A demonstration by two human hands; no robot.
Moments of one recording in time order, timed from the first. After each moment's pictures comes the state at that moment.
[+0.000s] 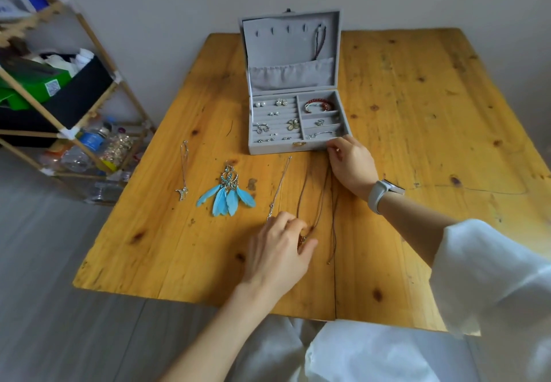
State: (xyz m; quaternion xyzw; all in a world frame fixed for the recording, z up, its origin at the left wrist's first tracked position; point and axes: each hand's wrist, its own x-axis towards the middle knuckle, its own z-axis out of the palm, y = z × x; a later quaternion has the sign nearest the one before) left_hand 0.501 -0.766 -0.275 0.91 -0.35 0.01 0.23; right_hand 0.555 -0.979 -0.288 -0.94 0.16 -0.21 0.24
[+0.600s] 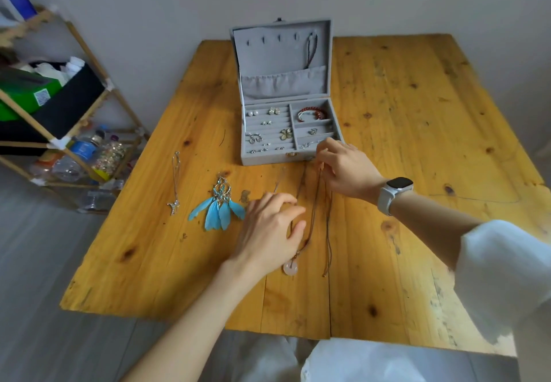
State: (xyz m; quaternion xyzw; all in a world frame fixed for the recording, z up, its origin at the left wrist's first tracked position) left_hand 0.548 -0.782 -0.271 0.87 -0.42 0.06 0.24; right_hand 0.550 -0.989 -0.259 -0.98 -0.04 -0.13 0.11
